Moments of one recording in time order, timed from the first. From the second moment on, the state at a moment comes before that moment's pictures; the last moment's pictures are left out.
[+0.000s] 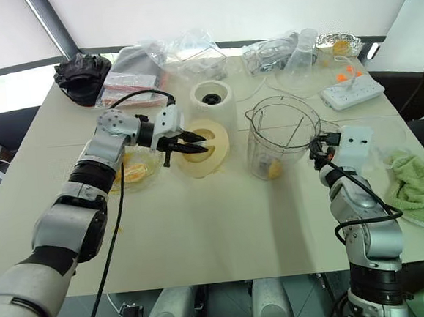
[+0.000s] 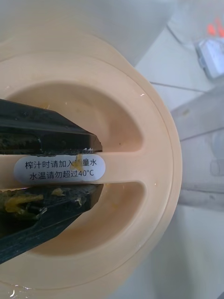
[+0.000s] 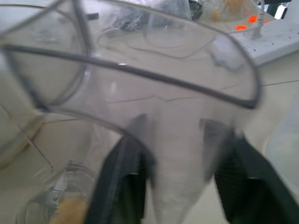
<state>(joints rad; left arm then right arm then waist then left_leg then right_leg) -1.04 0.35 -0.18 0.85 0.02 -0.19 -1.39 -0.13 -0.33 -0.30 -0.36 0.40 0.64 -0.05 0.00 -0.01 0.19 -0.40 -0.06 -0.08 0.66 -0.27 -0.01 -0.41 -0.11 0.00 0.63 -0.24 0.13</state>
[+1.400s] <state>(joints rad) -1.36 0.45 -0.19 0.66 -0.12 0.34 -1.58 -0.13 -0.35 0.04 -0.56 0.24 0.69 0.12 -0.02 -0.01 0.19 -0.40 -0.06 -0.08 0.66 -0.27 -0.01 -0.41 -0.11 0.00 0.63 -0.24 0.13</state>
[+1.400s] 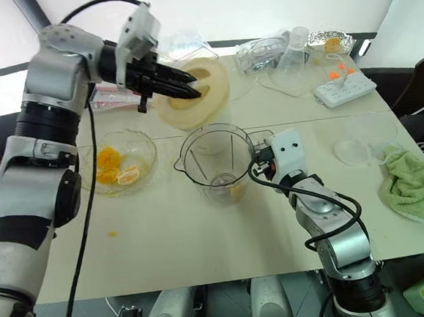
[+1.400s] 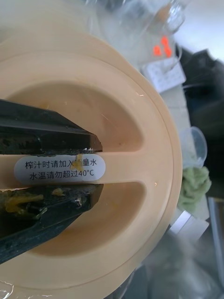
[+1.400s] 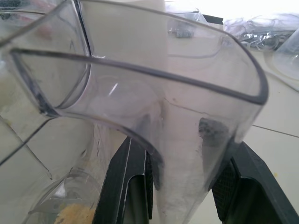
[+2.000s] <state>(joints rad) -1.30 0.40 -0.38 0.43 -0.16 0.45 -1.61 -0.12 -0.28 0.02 -0.54 0.21 0.70 0.11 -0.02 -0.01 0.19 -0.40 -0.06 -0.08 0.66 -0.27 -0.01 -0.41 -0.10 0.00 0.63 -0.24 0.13</state>
